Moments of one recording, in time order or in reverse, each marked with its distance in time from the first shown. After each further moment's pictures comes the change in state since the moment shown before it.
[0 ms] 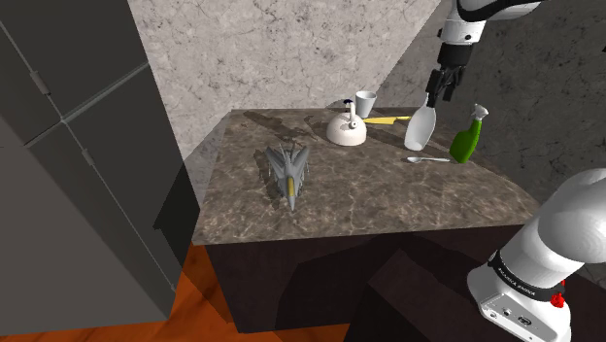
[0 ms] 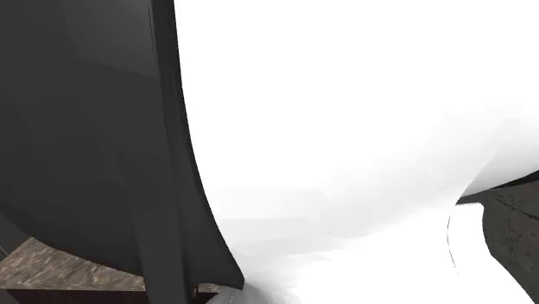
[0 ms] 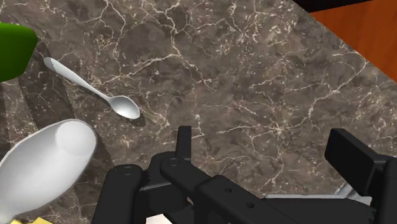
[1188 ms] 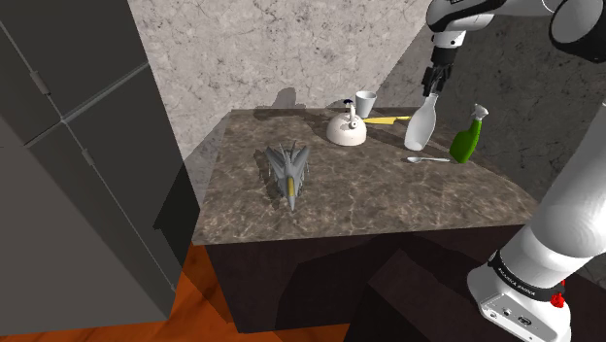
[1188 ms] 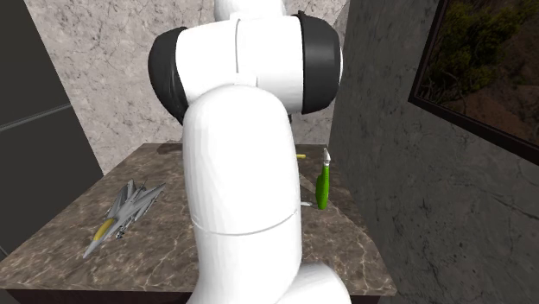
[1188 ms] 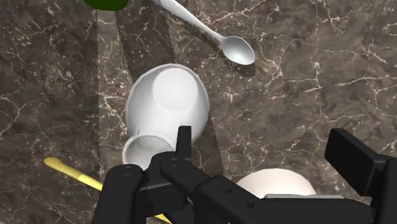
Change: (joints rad) arm -0.124 0.615 -0.205 0.526 0.133 0.087 -0.371
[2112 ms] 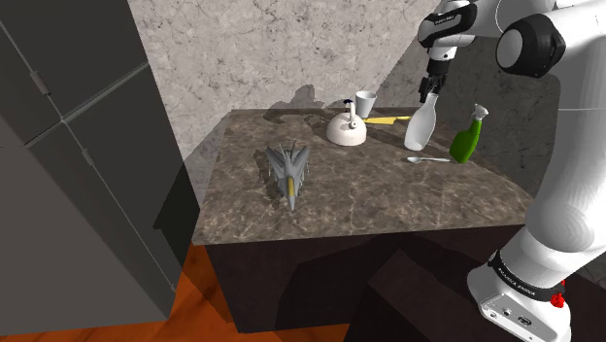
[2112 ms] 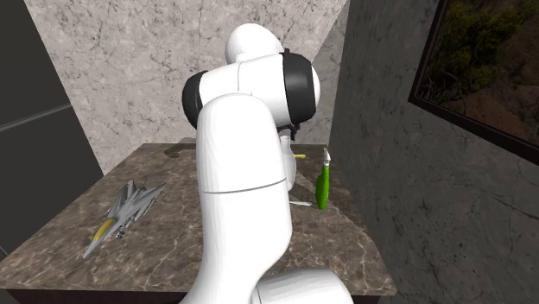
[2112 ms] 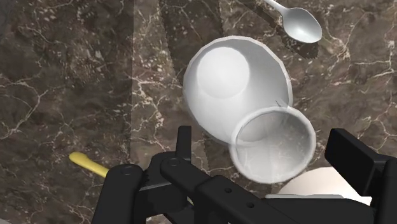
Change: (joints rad) arm -0.116 0.283 -0.002 0.237 0.110 0.033 -0.115
